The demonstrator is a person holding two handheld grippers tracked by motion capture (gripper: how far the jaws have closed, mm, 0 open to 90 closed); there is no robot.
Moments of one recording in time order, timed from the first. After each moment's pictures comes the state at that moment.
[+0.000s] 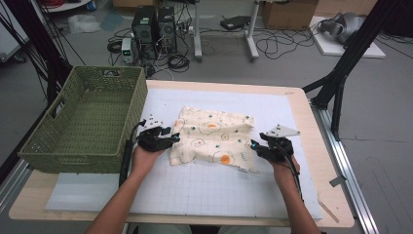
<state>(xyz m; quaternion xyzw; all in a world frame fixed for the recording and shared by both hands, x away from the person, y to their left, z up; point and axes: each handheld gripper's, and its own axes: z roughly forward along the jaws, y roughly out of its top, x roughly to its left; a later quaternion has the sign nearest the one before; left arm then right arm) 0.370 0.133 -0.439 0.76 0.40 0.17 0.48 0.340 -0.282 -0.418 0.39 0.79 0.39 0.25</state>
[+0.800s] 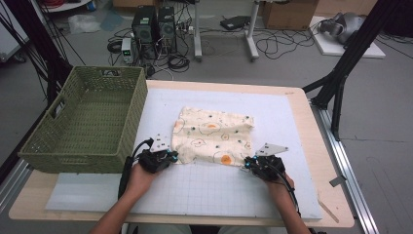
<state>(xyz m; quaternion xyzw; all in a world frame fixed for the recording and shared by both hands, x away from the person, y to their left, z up) 0.323 0.121 -0.450 0.83 0.33 0.17 0.41 0.306 -0.259 -0.447 0.36 0.84 0.37 0.18</state>
